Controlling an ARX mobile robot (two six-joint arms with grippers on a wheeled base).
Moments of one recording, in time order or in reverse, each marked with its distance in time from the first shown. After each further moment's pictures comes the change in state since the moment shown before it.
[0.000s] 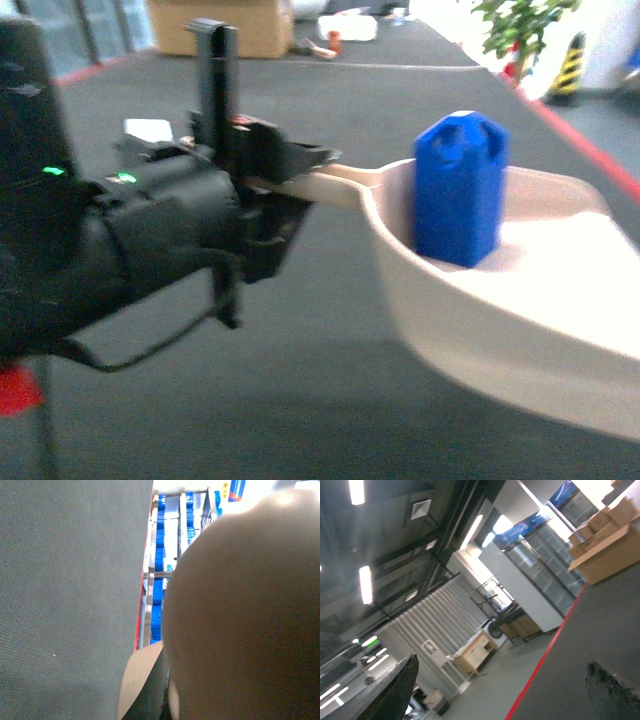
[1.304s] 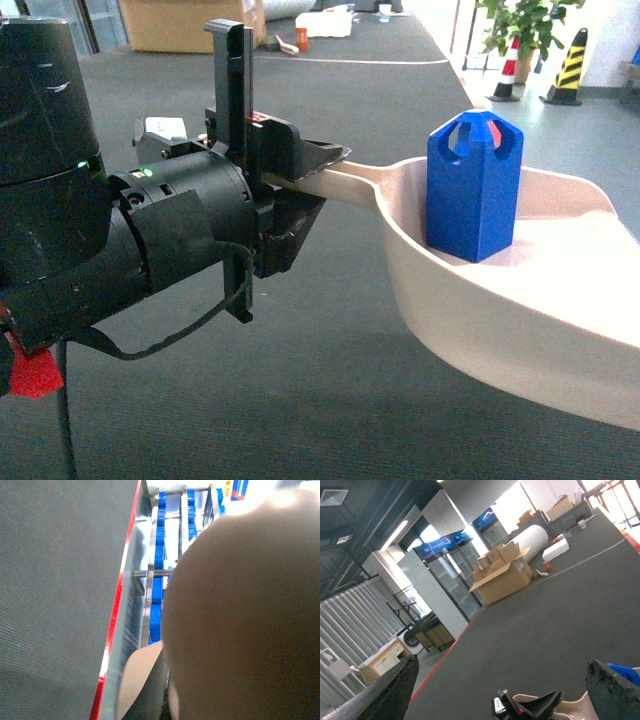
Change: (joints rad) left arm 0.010 0.000 -0.004 -0.003 -0.004 0.000; right arm -0.031 -0.108 -0.169 -0.100 0.244 -0.145
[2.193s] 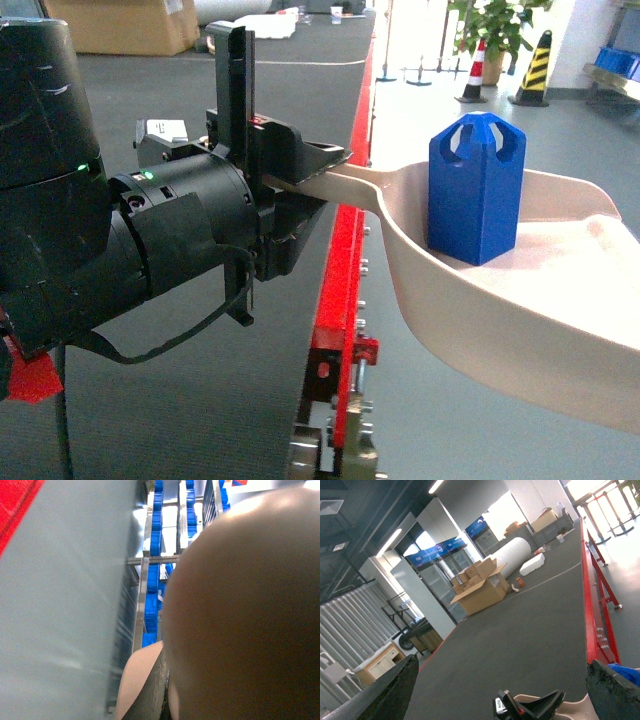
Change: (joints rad) left arm 0.001 0.000 0.000 0.001 0.000 -0.002; right arm 0.000 0.000 0.000 0.000 0.000 0.000
